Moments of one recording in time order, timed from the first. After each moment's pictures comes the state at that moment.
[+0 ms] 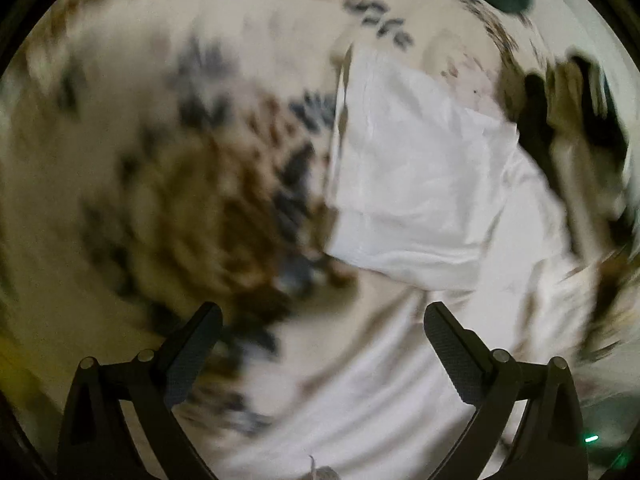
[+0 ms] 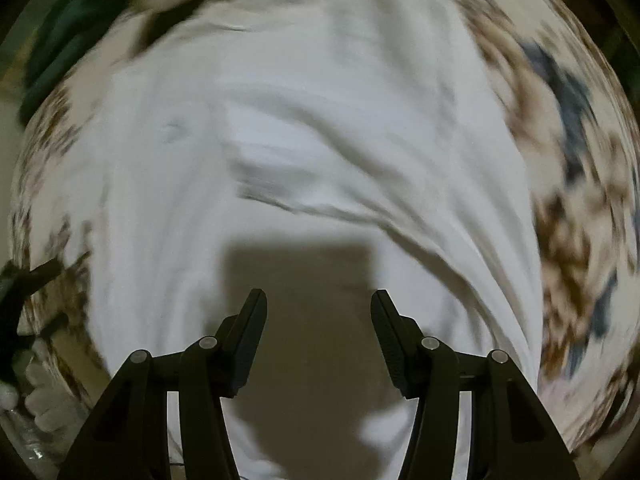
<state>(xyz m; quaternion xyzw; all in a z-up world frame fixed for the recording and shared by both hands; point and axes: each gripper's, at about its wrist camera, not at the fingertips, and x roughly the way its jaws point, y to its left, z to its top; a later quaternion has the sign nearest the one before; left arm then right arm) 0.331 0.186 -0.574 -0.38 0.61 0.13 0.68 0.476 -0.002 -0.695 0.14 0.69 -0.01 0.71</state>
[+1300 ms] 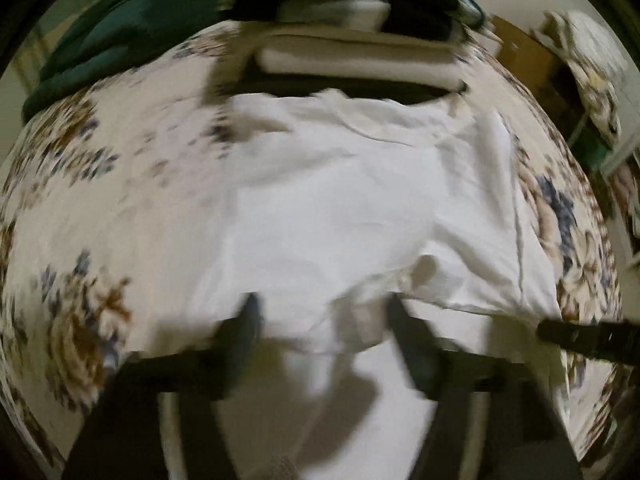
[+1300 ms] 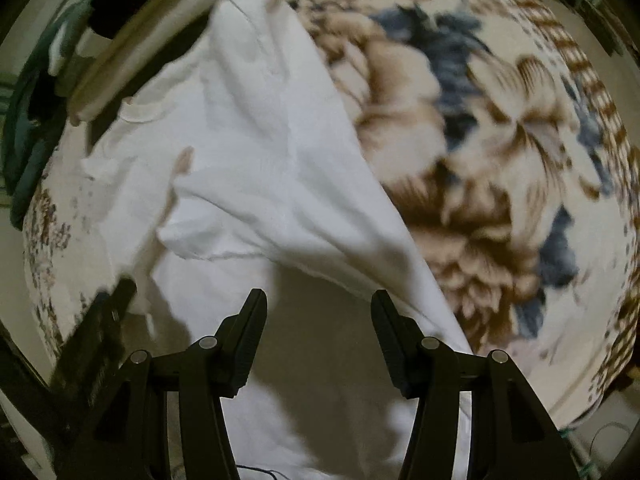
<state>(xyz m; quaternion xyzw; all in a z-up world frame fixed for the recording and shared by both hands) 0.359 -0.027 -0.527 0.00 0.54 -0.05 0.84 0.347 -0.194 -0.597 0.24 0.66 -0.07 0.70</state>
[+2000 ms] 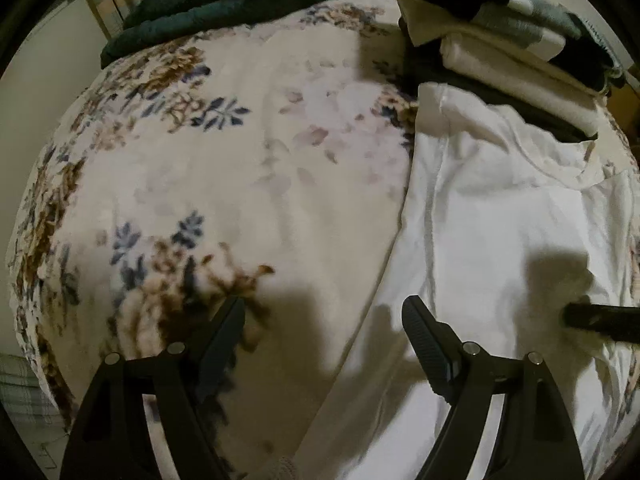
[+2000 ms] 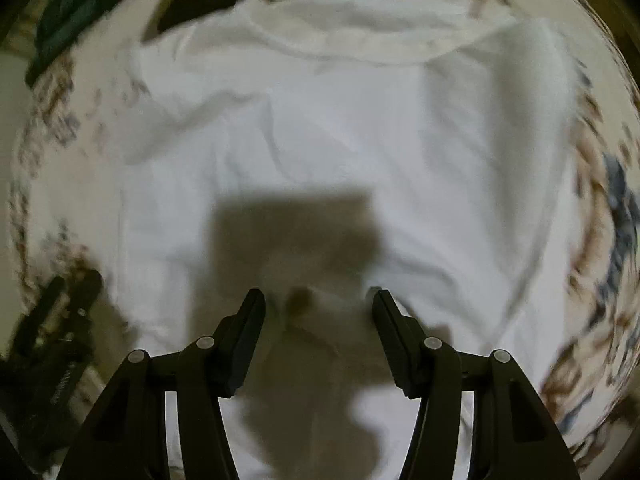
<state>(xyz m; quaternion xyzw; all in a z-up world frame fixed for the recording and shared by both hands) 0.373 0.057 -0.539 -0.01 0.56 0.10 0.82 0.428 -0.127 -0.593 0.08 0.72 0.07 0.69</state>
